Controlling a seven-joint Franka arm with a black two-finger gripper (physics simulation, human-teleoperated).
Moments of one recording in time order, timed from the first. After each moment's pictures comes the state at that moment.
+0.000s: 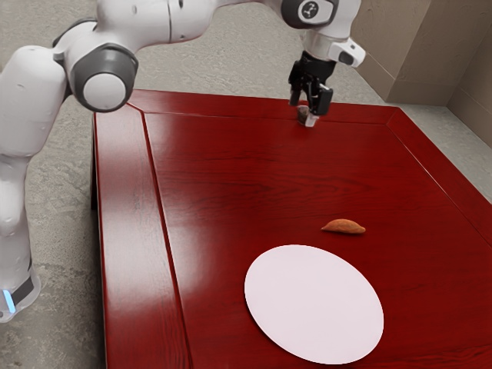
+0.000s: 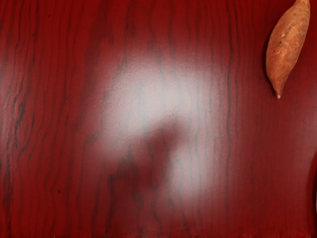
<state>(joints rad) 0.06 0.36 0.03 -1.03 -0.02 1.38 0.00</state>
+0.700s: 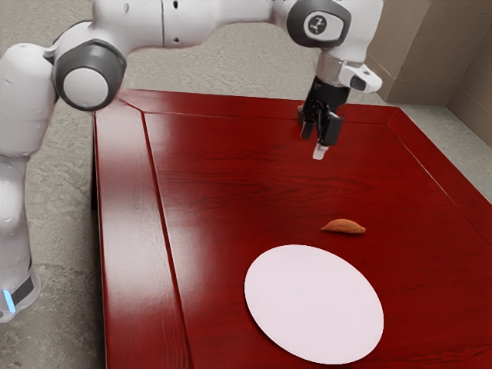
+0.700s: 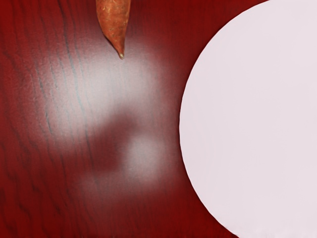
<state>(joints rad) 0.05 0.26 -0.19 -1.20 -0.08 1.40 0.02</state>
